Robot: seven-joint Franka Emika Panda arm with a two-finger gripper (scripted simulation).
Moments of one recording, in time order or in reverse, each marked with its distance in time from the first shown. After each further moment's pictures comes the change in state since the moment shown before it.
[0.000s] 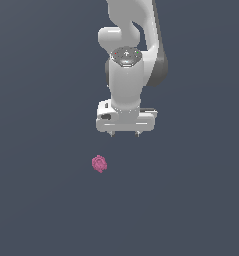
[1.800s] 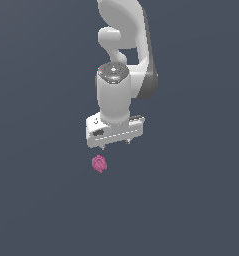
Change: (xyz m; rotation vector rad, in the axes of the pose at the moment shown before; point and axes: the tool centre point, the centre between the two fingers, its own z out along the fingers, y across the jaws) arm 0.030 0.036 0.023 -0.027 0.013 -0.285
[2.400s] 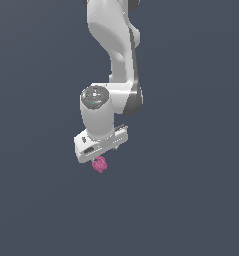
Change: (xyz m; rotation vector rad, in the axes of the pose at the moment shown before) arm -0.002 0.047 0.050 0.011 -0.031 -0.250
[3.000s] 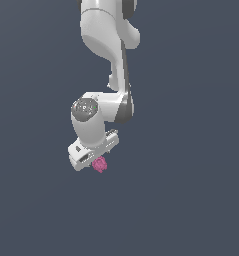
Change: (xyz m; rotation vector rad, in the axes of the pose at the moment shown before) arm -0.011 0.026 0.031 0.014 -0.013 -0.148
